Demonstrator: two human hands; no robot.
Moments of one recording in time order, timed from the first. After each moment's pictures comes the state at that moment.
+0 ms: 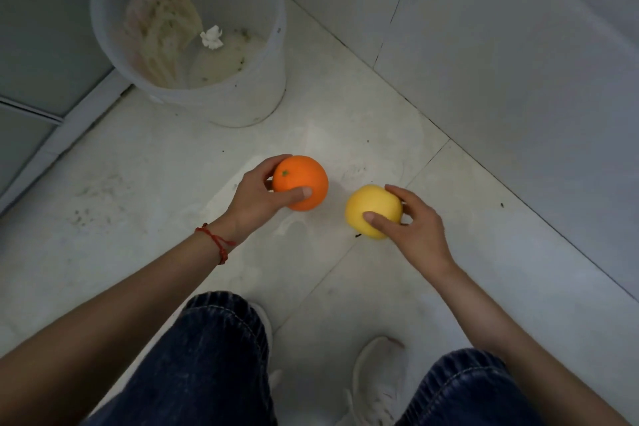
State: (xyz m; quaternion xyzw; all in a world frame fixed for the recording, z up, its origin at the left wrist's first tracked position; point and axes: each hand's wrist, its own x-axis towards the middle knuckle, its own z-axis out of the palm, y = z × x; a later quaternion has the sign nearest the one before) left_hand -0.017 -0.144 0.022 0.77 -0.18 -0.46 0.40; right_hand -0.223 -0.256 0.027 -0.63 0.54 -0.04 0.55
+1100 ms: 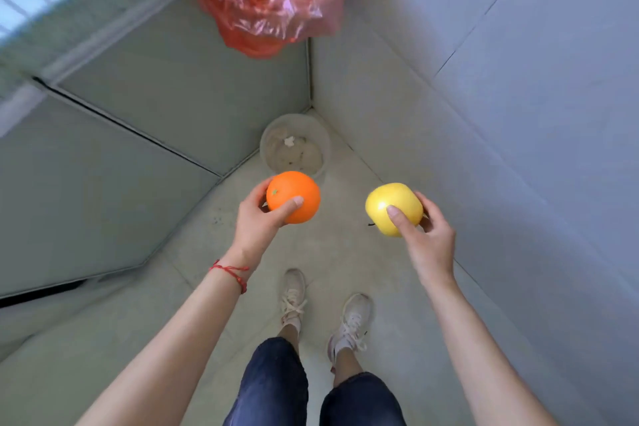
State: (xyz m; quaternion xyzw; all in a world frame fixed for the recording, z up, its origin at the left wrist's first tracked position) left_hand 0.011 -0.096 0.531 0.75 0.00 -0.40 0.53; right_hand -0.169 -0.237 0.532 -0.55 0.59 -0.18 0.56
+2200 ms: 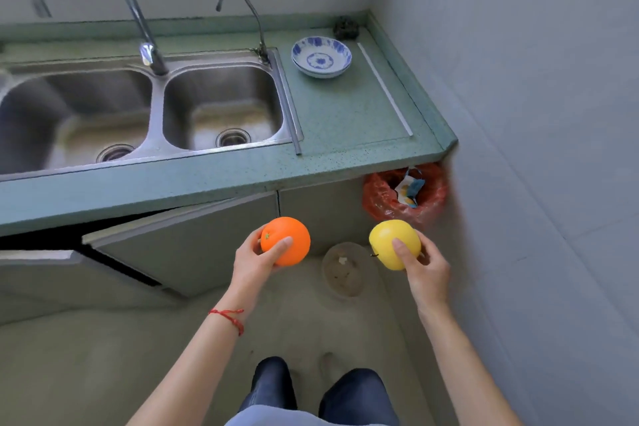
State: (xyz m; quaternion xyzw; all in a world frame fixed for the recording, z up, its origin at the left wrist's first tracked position) left_hand 0.082 0.038 0.746 0.68 0.12 -0.21 0.70; right_hand -0.009 -0.196 0.762 -0.70 0.37 -0.16 0.59
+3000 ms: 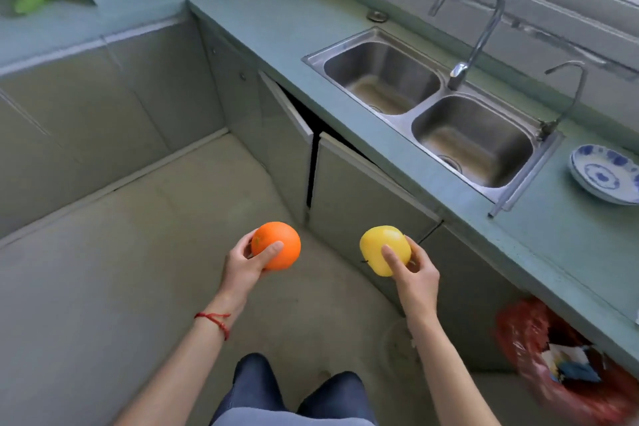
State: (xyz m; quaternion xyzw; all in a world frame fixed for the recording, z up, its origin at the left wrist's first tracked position) left_hand -0.125 0.098 0.751 0.50 0.45 0.20 0.71; right_hand 0.030 -0.096 0.771 -0.78 -0.03 0.19 0.60
